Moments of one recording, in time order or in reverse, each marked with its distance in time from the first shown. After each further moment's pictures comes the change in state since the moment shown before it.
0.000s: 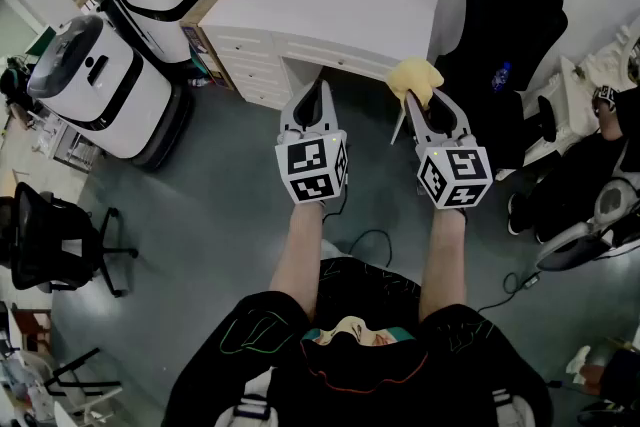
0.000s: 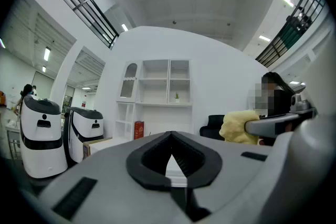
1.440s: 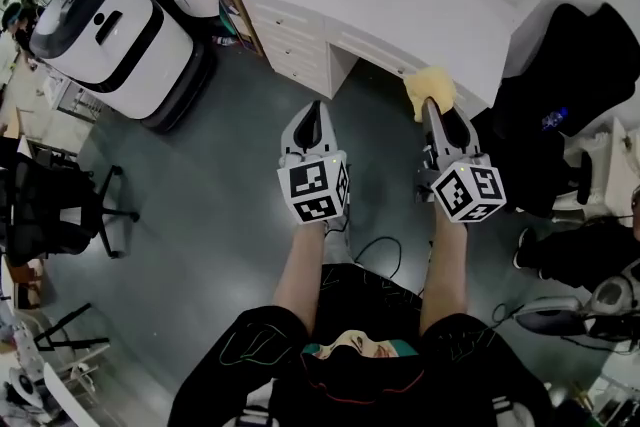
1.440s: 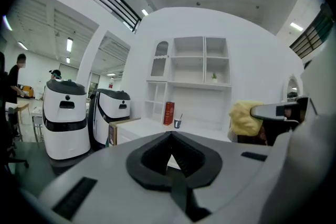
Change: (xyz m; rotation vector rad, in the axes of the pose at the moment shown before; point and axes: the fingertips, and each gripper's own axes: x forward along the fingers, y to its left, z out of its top) left arm 0.065 0.181 -0.098 -0.101 0.163 0.253; right arm 0.192 0.039 -0.074 0.321 0.010 0.126
